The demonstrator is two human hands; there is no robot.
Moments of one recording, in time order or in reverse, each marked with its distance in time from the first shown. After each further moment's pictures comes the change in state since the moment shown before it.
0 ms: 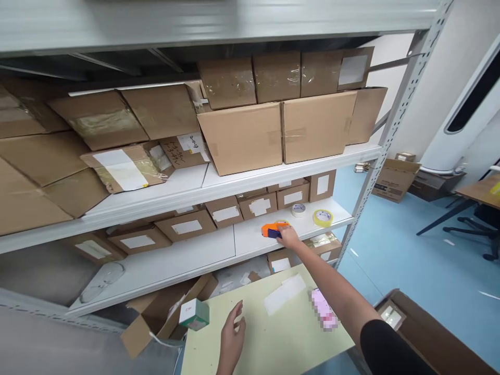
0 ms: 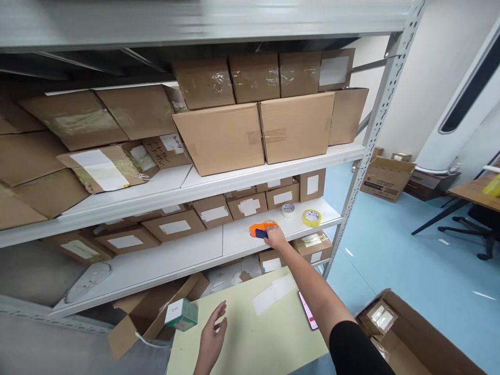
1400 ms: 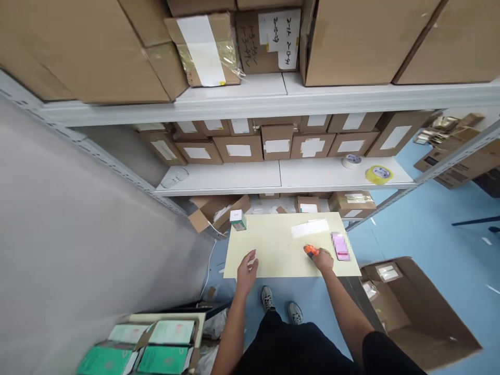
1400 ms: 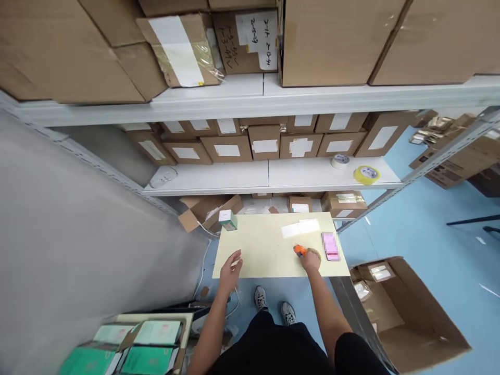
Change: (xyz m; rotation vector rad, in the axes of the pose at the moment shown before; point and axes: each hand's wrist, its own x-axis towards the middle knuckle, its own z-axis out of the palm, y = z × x) left_hand -0.127 -0.083 -0.081 -0.098 0.070 -0.201; right_hand -0.330 -0.004 0.189 -0.146 -0.344 0.621
